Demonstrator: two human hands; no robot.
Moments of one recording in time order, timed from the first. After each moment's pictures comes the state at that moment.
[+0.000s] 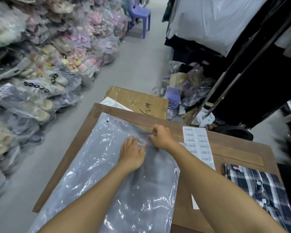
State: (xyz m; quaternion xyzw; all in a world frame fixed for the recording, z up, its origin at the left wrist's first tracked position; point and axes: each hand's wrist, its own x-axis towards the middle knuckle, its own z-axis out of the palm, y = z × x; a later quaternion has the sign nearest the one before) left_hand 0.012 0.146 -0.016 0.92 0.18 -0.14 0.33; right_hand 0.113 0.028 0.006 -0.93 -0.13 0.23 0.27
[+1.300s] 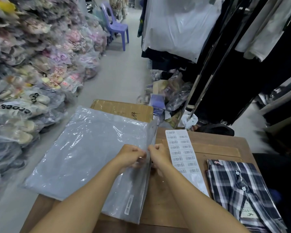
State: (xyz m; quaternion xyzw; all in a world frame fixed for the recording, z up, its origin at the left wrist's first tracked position) left_hand 0.031 0.119 0.036 0.69 0.24 -0.23 0.65; right_hand 0.059 -0.008 -0.002 -0.74 0.22 0.21 0.60
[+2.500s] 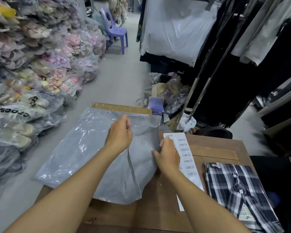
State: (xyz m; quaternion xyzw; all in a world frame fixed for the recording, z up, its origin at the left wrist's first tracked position) left_hand 0.067 0.144 0.088 0.93 0.11 0.05 0.36; right_hand 0.069 -0.041 0.007 -0.95 0.05 0.02 0.30
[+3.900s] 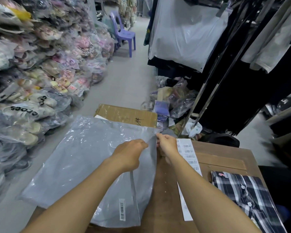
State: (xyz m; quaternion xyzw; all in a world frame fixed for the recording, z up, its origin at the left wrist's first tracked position) left_hand 0.043 0.137 0.094 0.97 -0.07 -0.19 0.15; right_hand 0.128 -0.014 0.017 -0.76 0.20 0.16 0.59
